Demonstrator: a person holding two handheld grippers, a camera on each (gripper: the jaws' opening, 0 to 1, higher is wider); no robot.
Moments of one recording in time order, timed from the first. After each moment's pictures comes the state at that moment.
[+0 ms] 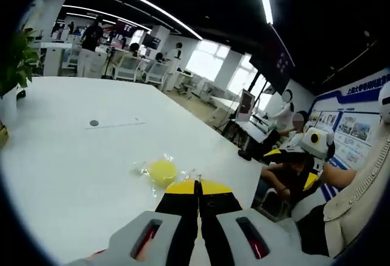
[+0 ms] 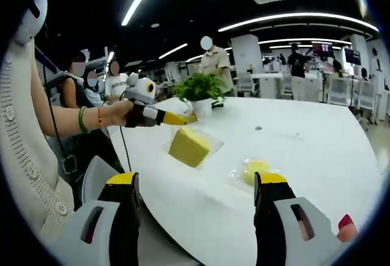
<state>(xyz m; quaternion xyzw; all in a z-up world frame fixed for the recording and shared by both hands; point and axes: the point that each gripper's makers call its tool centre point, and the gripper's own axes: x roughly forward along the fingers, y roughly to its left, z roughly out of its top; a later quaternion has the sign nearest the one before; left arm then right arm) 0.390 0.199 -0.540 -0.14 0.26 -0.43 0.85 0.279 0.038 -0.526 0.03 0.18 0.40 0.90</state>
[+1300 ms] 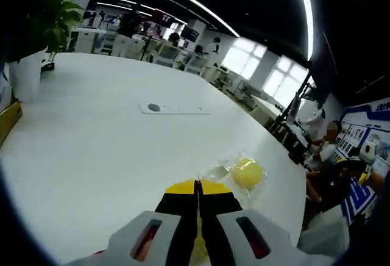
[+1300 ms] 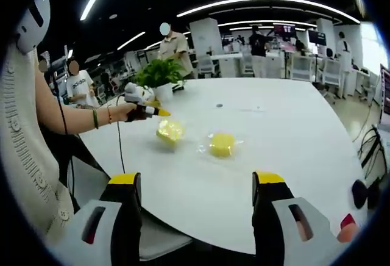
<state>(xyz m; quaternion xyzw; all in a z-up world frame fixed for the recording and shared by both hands) 0.525 0.292 -0.653 -0.14 0.31 -0.33 0.88 0.273 -0.007 -0.544 0.02 0.26 0.28 0.92</state>
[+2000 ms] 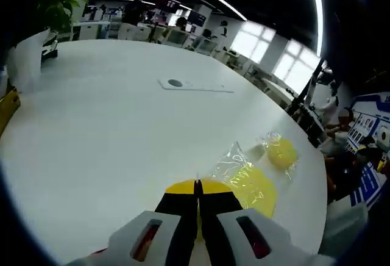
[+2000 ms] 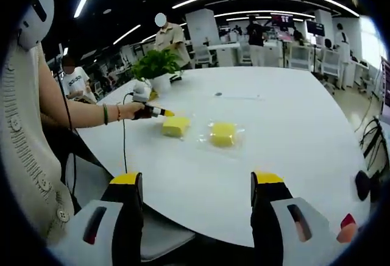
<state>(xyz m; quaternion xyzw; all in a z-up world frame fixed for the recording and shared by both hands) 0.554 0.315 -0.726 -0.11 0.34 -0.31 0.88 0.271 0.002 -0.564 0.03 0.30 0.28 0.91</state>
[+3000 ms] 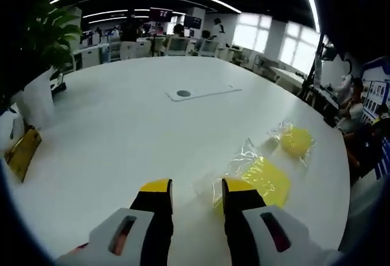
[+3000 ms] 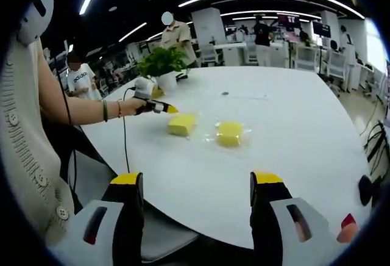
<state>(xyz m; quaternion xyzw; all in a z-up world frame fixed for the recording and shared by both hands) 0.549 0.333 -0.701 0.01 0.31 -0.27 0.91 0.269 0.011 -0.564 0.02 0.29 0.30 0.91</state>
